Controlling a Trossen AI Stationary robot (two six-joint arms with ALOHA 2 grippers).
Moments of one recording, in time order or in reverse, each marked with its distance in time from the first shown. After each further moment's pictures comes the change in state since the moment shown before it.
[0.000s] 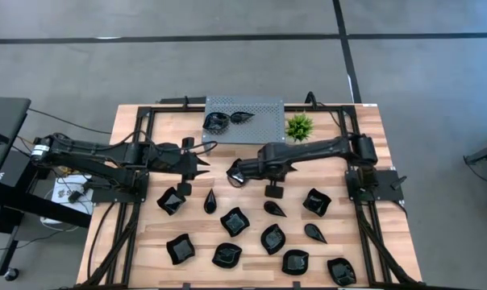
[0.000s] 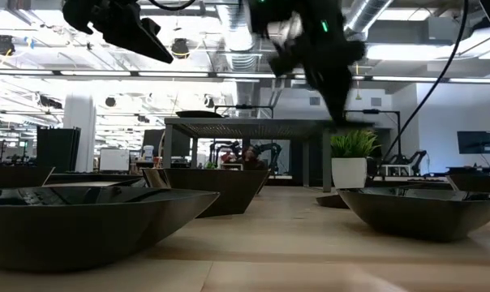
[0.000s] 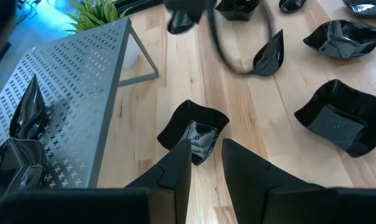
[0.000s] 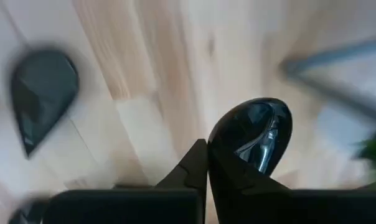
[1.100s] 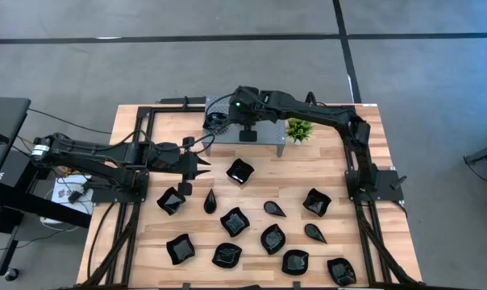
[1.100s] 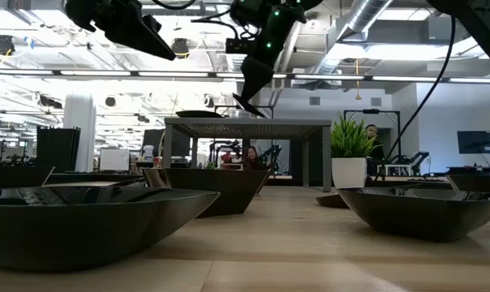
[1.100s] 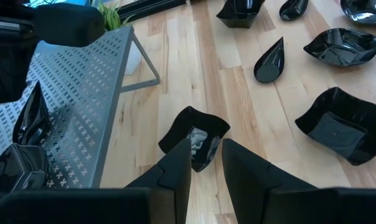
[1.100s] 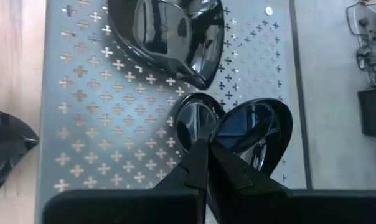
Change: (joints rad) left arm 0.000 0.000 0.000 0.023 0.000 0.000; right arm -0.379 0.045 0.206 0.595 0.025 -0.714
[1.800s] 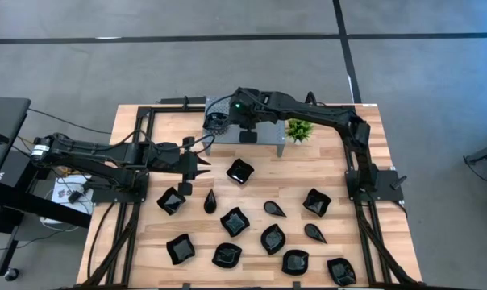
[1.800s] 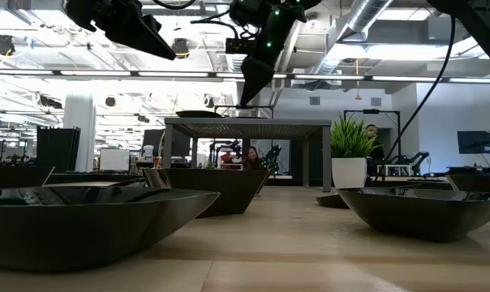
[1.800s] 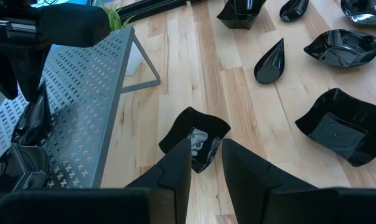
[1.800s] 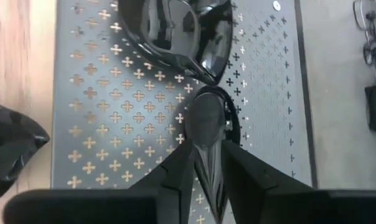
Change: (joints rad) left arm 0.000 0.000 0.000 0.003 0.000 0.000; right arm 0.007 -0.001 0.000 -0.021 0.002 0.049
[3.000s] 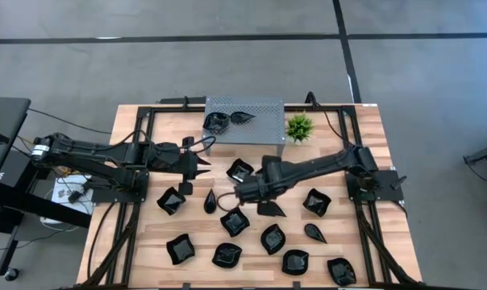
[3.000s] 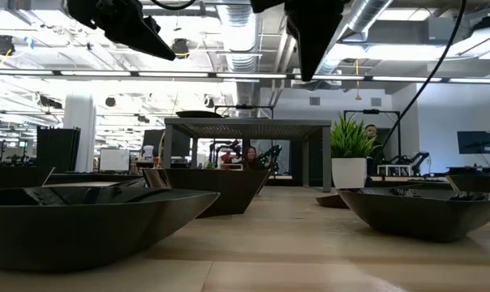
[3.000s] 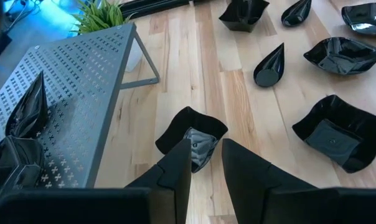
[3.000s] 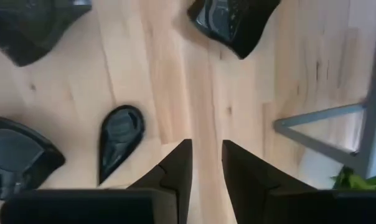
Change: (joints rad) left arm 0.000 0.000 0.000 -0.001 0.000 -0.051; right arm 0.545 -0.004 -0.005 -0.578 0.060 0.755
